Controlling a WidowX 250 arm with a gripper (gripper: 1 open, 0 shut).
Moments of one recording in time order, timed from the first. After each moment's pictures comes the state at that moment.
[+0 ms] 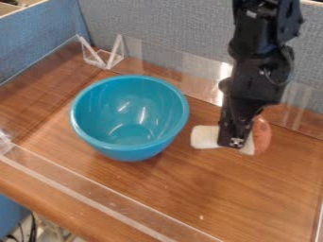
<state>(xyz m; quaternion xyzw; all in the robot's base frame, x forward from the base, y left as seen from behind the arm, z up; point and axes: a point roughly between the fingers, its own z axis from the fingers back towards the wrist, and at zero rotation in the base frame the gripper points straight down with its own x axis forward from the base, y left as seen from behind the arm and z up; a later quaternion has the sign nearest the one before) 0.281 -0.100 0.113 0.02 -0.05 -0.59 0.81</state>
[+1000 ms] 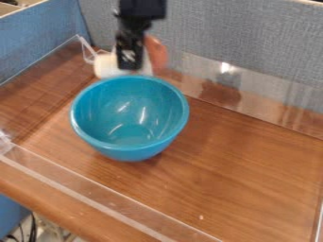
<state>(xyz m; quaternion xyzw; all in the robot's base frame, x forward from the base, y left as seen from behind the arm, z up) 0.289 0.049 0.163 0.06 -0.04 -0.49 0.87</state>
